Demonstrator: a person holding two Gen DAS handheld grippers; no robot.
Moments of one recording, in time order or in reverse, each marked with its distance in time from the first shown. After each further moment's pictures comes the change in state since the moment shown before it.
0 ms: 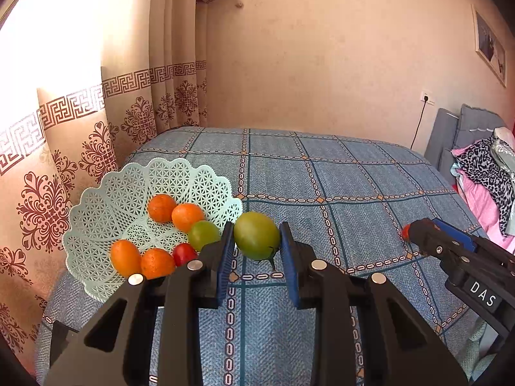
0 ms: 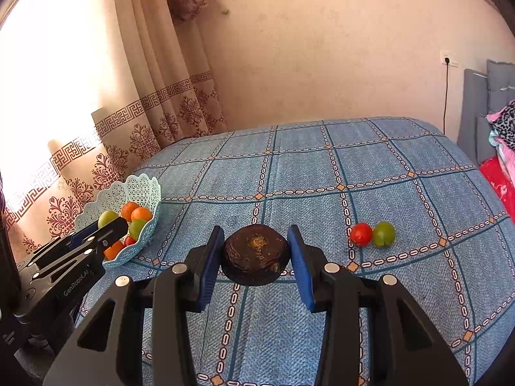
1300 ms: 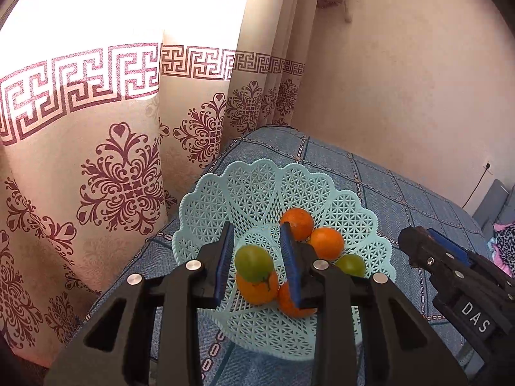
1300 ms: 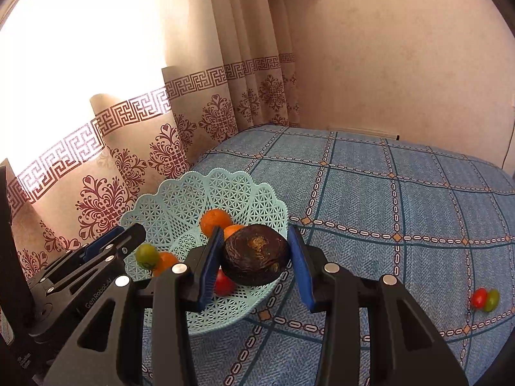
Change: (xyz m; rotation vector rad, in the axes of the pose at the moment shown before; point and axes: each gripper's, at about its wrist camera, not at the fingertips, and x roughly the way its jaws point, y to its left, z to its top) left arm 0.011 0.135 -0.004 -0.309 -0.018 0.201; right arm 0.085 0.155 0.026 -0.208 0.073 0.187
